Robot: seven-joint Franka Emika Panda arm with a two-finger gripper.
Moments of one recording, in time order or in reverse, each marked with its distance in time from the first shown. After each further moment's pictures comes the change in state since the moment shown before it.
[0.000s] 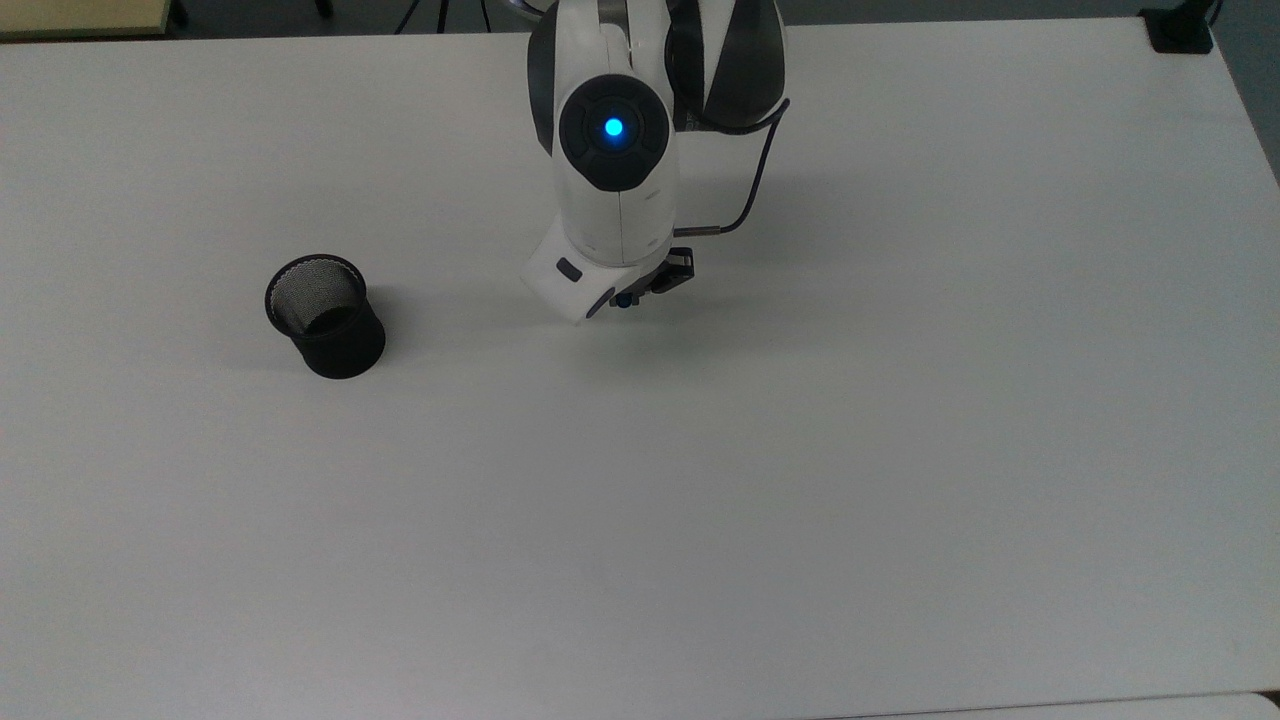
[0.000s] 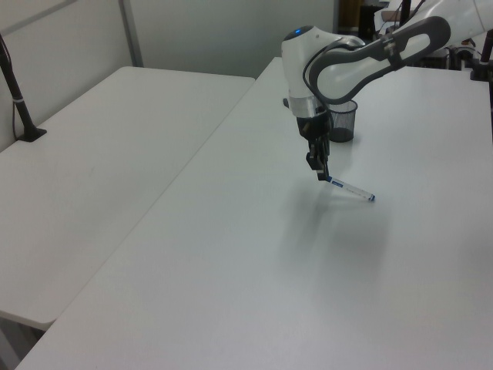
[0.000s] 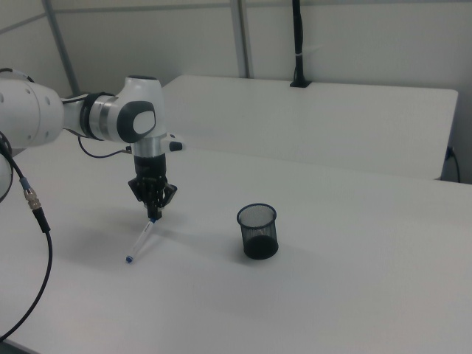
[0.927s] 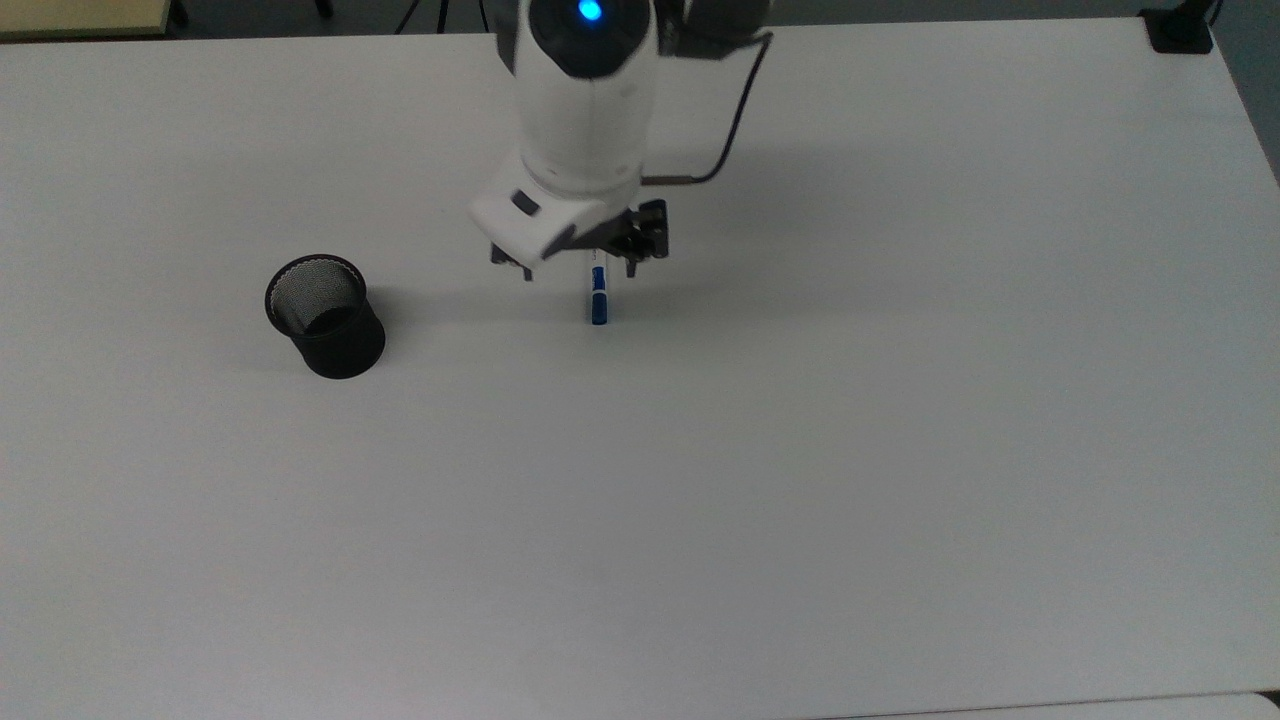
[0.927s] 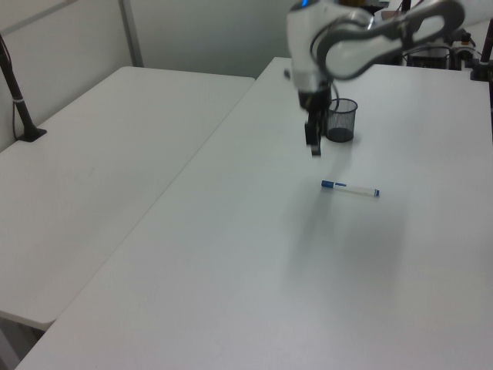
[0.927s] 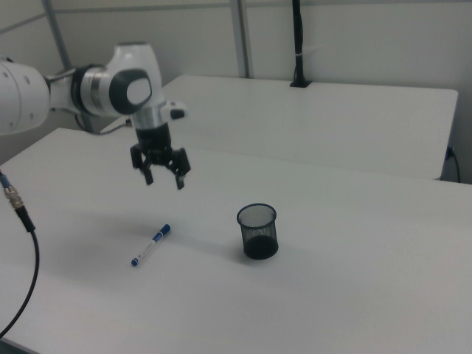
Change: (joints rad) arm -0.040 -0.120 0.001 0.020 -0.100 -0.019 0.004
